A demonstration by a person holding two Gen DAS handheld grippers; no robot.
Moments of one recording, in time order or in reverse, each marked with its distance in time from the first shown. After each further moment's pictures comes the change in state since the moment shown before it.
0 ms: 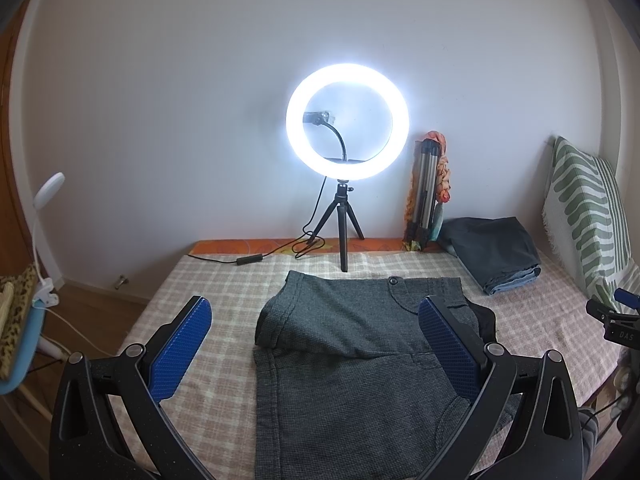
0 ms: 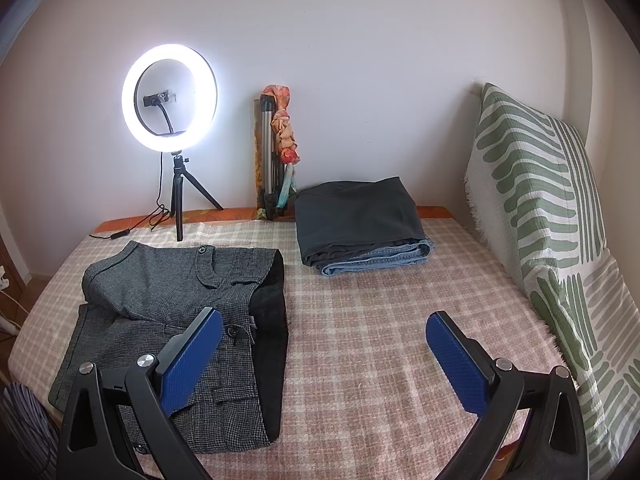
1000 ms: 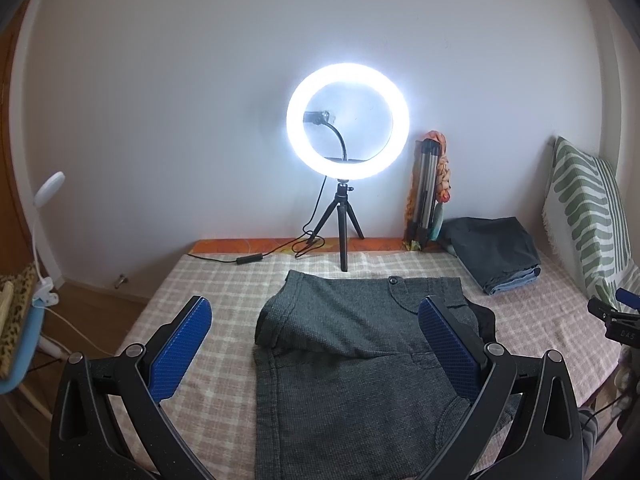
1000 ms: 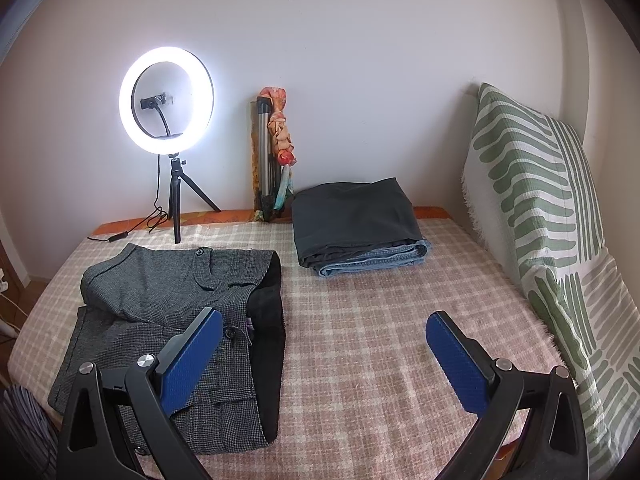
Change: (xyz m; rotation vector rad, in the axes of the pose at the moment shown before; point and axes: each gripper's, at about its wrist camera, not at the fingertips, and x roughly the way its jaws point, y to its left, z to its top) left arm 0.000 -0.001 0.000 -0.002 0.002 0.001; right arm -0.001 -0.001 0.000 -0.001 -0.001 -0.004
